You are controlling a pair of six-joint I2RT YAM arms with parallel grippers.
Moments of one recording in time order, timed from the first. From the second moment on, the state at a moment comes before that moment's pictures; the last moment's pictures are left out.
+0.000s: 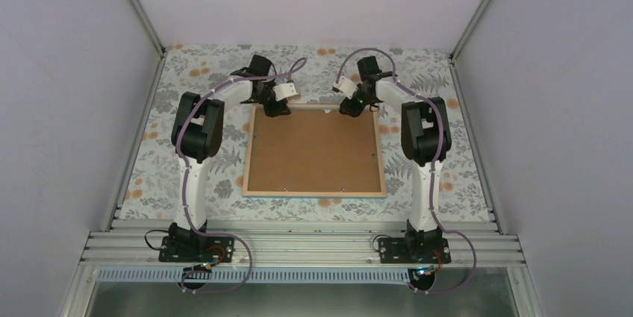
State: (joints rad) left arm -0.31 2.25 1.69 -0.57 0.47 0.88; right arm 0.26 2.21 1.66 -0.63 -0.31 -0.67
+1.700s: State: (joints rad) left arm -0.32 2.26 1.71 -0.58 0.47 0.87; right arm 0.25 2.16 1.60 -0.61 -0.22 -0.92
